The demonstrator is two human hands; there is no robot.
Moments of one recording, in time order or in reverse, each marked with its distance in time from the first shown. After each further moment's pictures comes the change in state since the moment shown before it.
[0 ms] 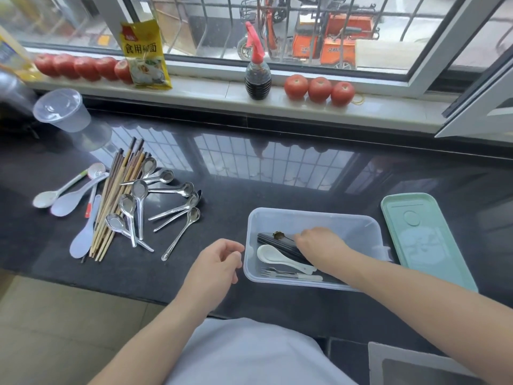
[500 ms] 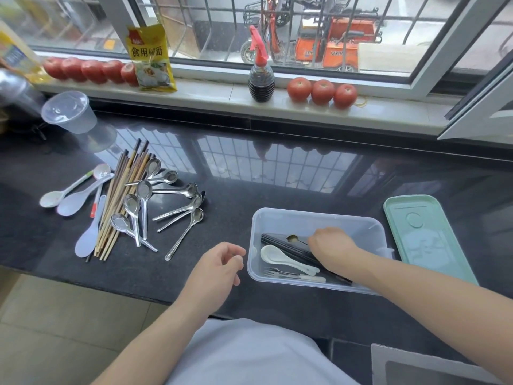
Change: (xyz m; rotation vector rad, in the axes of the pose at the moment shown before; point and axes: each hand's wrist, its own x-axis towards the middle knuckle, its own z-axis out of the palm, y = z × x) left_hand -0.004 -0.007 -0.005 0.011 -0.019 -0.024; right_hand -0.005 0.010 0.004 -0.051 -0.103 0.092
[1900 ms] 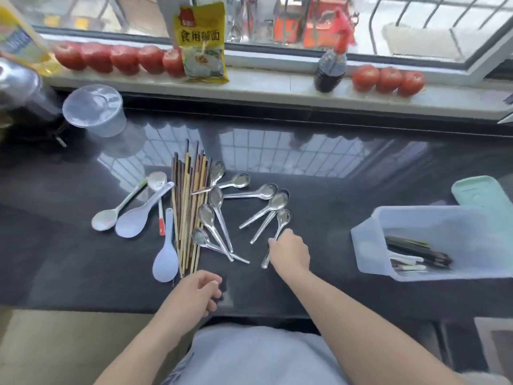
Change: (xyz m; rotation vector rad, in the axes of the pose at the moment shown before) left_hand 0.103 -0.148 -0.277 0.109 -0.217 -0.120; right_hand 0.137 -0.299 -0.159 1.142 0.051 0.814
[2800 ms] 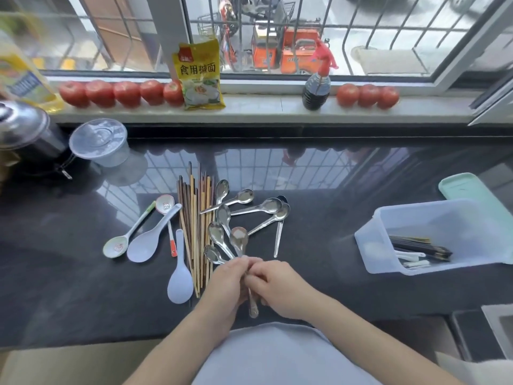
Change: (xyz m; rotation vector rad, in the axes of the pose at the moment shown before) left_hand 0.009 0.038 0.010 -0.622 -0.242 0.163; right_hand -0.099 -0.029 -0.032 0.205 -0.357 -0.544
